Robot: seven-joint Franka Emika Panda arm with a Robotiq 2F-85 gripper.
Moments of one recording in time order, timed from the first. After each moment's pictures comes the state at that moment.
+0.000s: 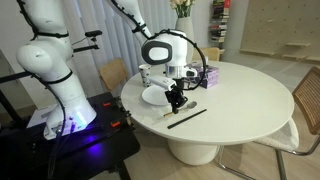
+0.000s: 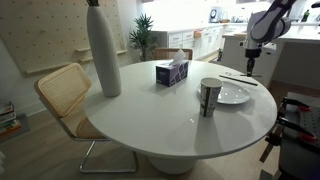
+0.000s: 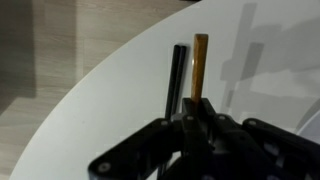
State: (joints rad) arm -0.32 0.29 -0.25 -2.42 -0.14 2.66 -0.51
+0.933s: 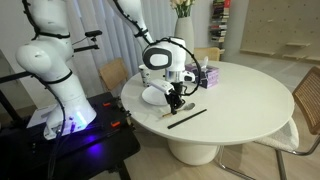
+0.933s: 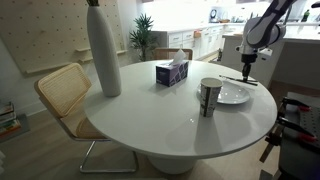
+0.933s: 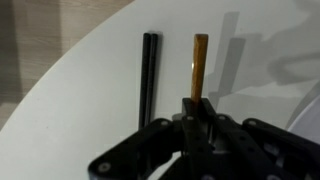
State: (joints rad) arm -0.33 0.35 -0.18 -2.41 -0.09 2.71 -0.46
